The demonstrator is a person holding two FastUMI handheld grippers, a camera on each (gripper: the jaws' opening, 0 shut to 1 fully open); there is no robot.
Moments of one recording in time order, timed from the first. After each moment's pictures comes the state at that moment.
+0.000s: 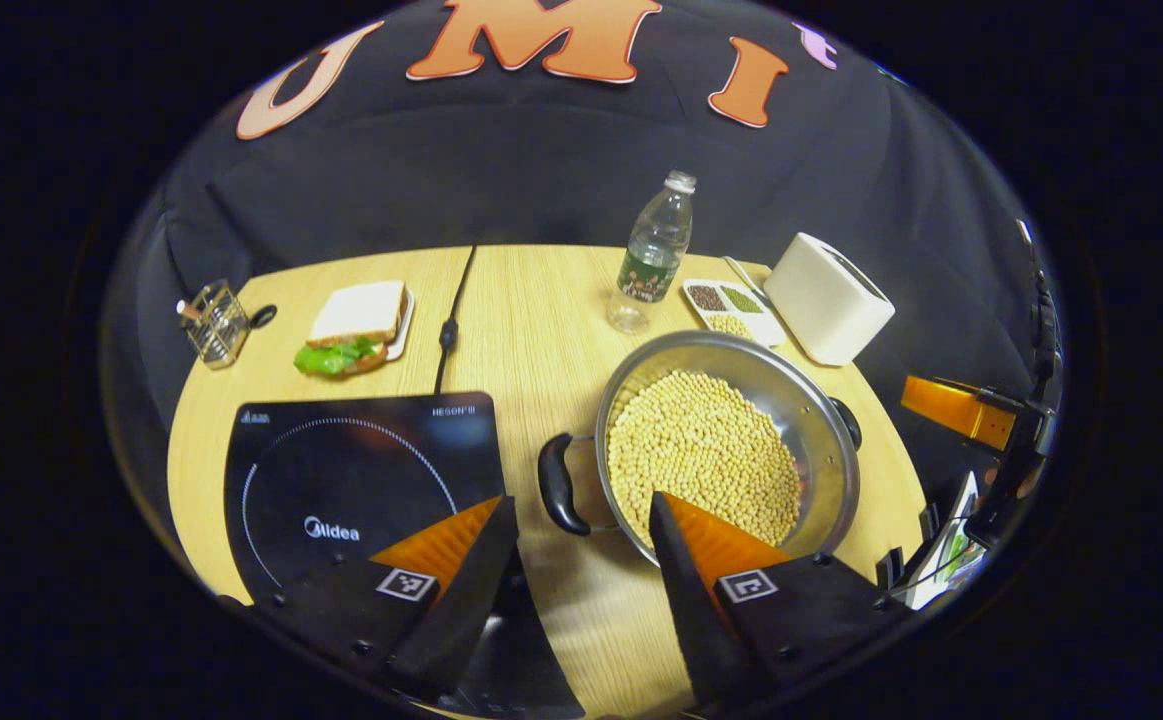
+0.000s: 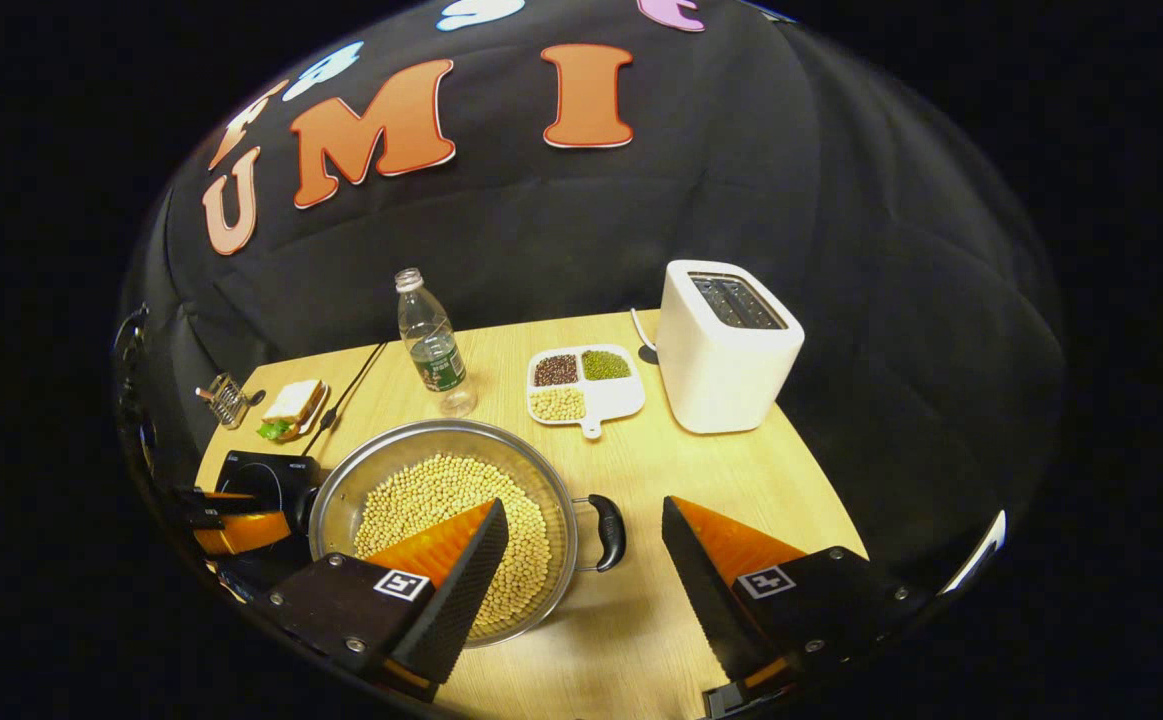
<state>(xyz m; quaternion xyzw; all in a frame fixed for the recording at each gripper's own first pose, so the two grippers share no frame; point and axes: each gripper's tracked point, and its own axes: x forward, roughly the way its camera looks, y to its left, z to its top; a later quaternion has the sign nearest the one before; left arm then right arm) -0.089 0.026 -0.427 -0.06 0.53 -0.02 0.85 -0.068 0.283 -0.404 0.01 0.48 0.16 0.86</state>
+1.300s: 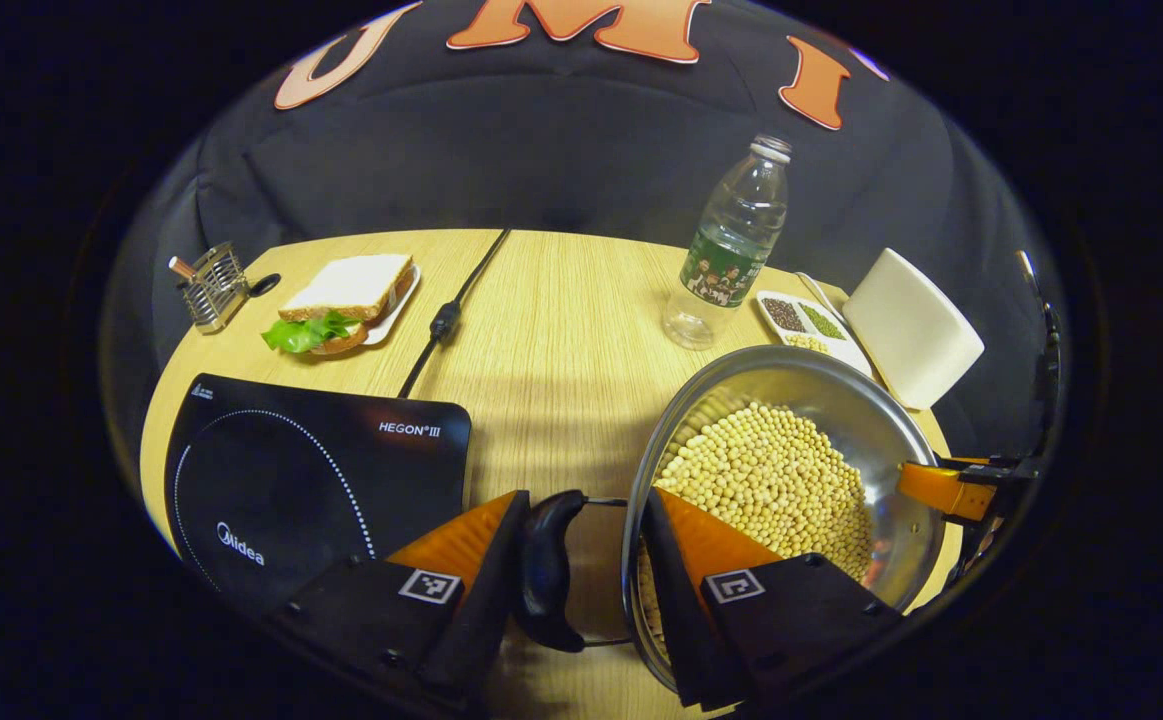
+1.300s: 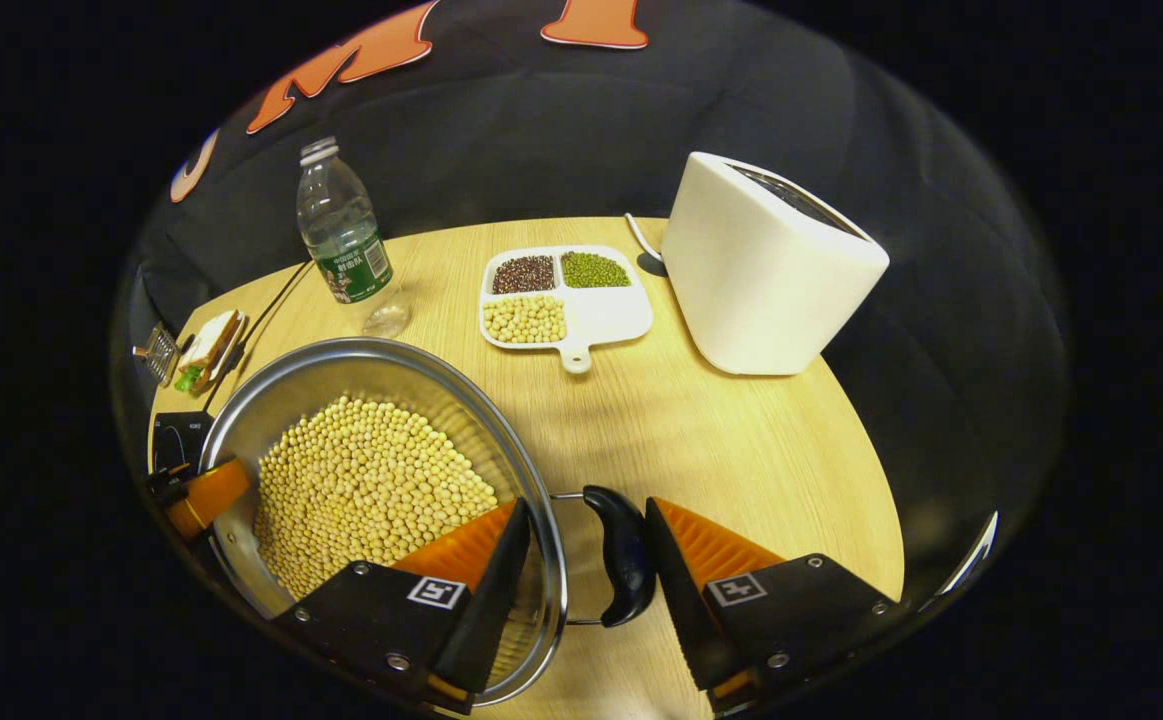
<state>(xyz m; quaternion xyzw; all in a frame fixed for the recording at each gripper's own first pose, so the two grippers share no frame) -0.056 0.026 -0.523 -0.08 0.52 0.07 0.85 -0.058 0.293 -0.520 -0.06 0.57 0.13 0.81</state>
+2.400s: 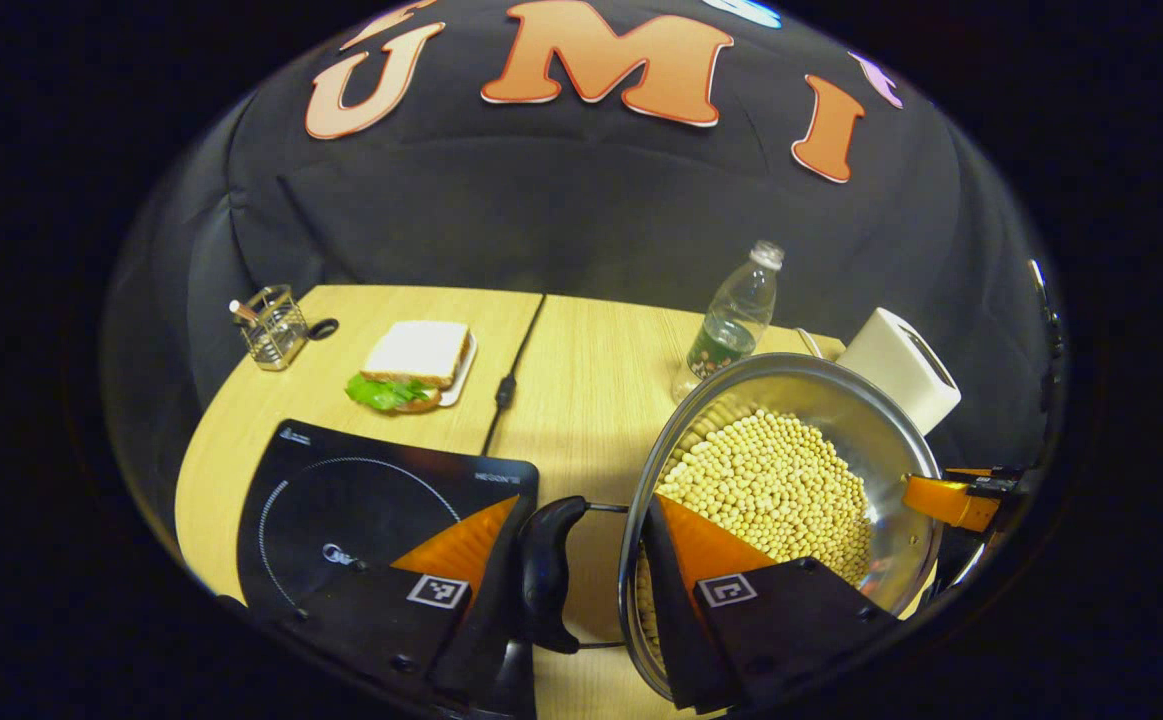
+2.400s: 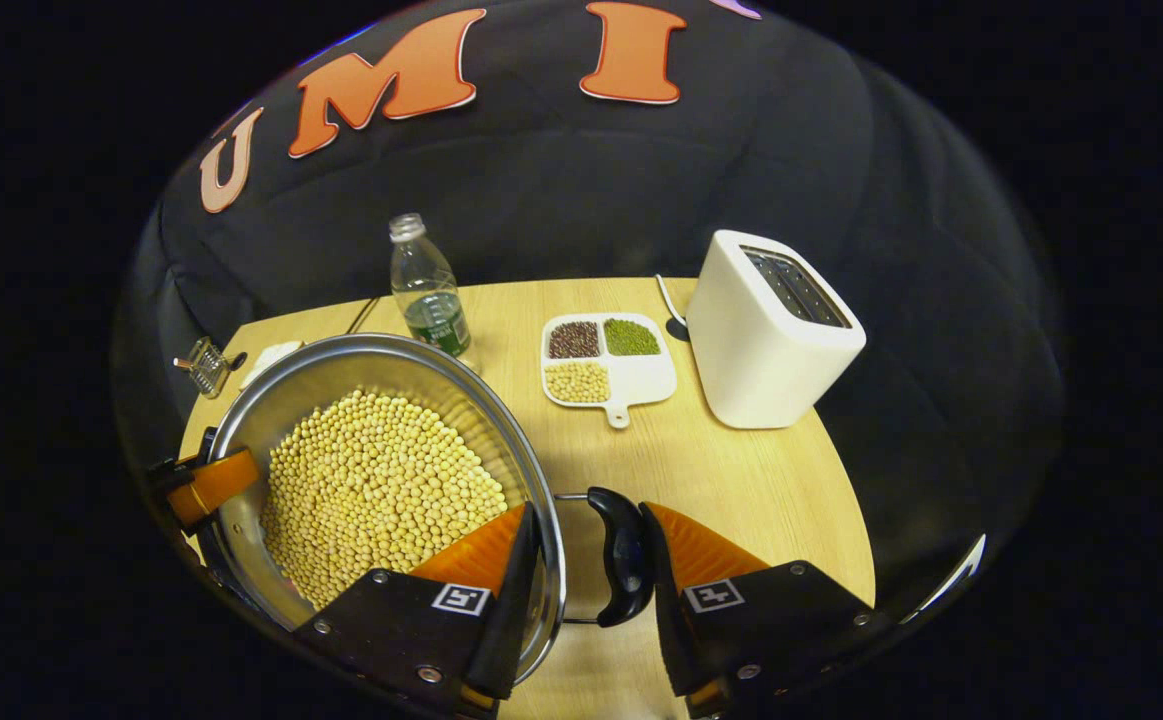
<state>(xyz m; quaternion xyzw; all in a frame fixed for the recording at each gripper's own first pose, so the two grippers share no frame) -0.044 0.068 -0.409 -0.07 0.46 0.11 0.88 -0.045 0.326 -0.416 -0.04 0.52 0.18 0.83</state>
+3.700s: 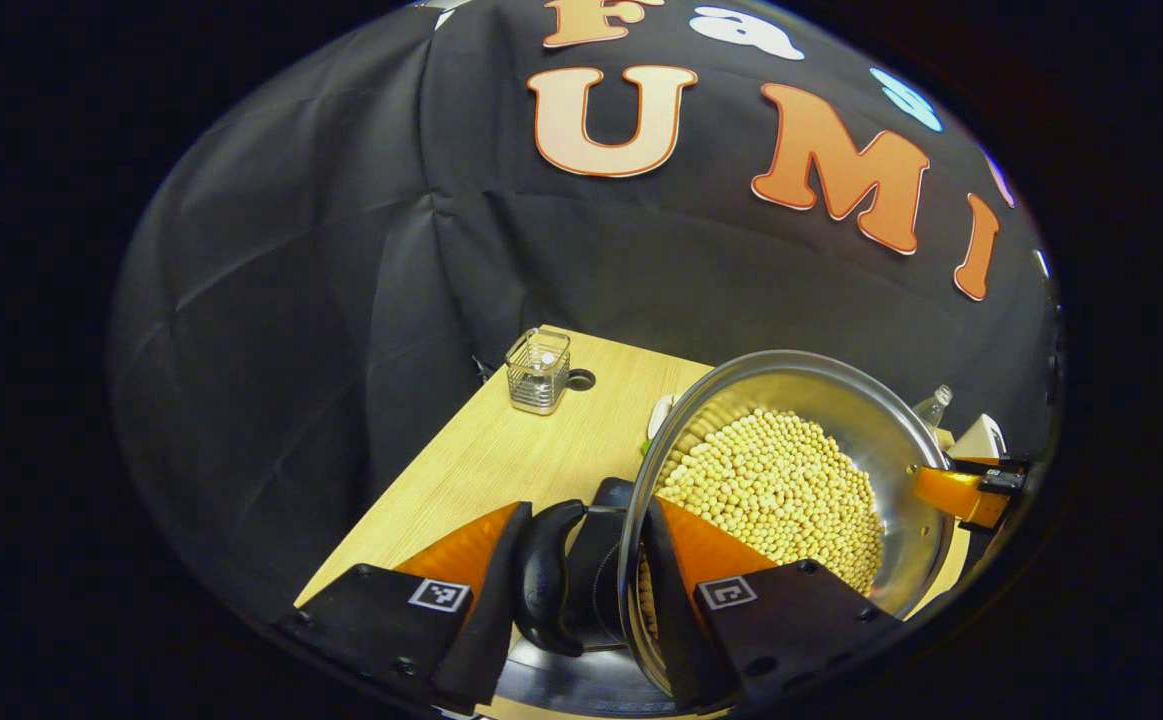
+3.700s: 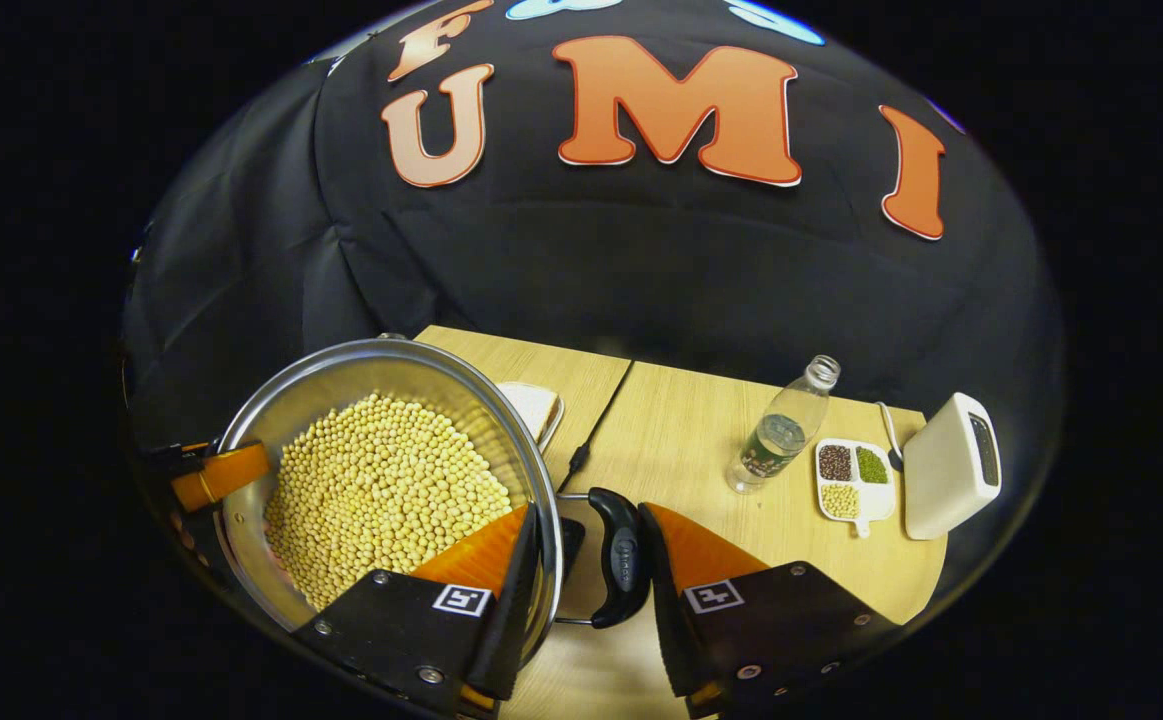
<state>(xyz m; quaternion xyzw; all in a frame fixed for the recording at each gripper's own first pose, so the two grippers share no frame) -0.109 0.145 -0.264 -0.07 0.42 0.29 0.86 -0.106 0.589 -0.311 -0.04 0.44 0.38 0.81</state>
